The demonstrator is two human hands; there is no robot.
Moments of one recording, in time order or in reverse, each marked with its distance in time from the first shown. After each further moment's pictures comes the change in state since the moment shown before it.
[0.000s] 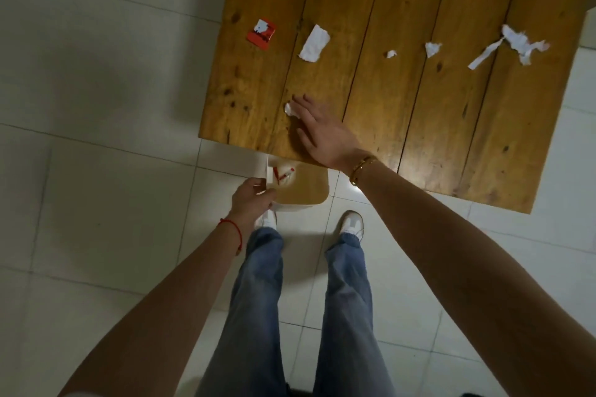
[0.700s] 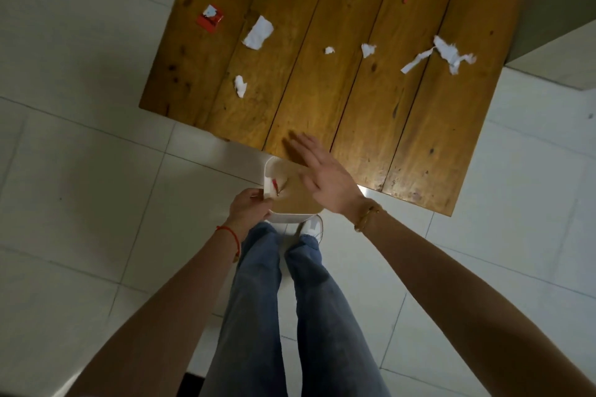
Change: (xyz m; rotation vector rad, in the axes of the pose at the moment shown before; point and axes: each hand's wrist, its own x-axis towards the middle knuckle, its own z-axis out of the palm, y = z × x) left_hand -0.072 -0.010 0.144 -0.101 0.010 -0.038; right_hand -0.164 0.087 -0.006 0.116 0.027 -0.094
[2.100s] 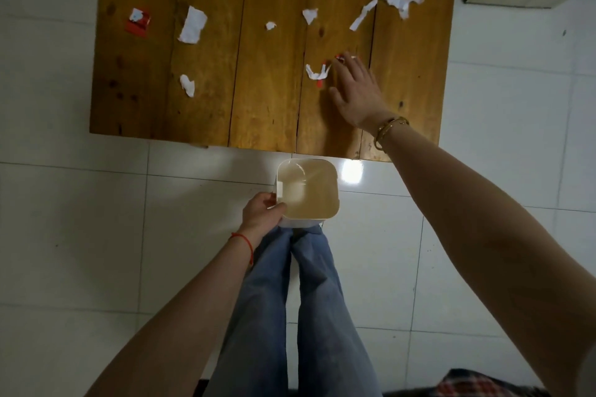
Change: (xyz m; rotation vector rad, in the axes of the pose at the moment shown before) left_hand -0.013 -0.016 0.051 0.264 -0.096 0.031; right_hand 0.006 0.096 -0.079 -0.139 0.134 0.465
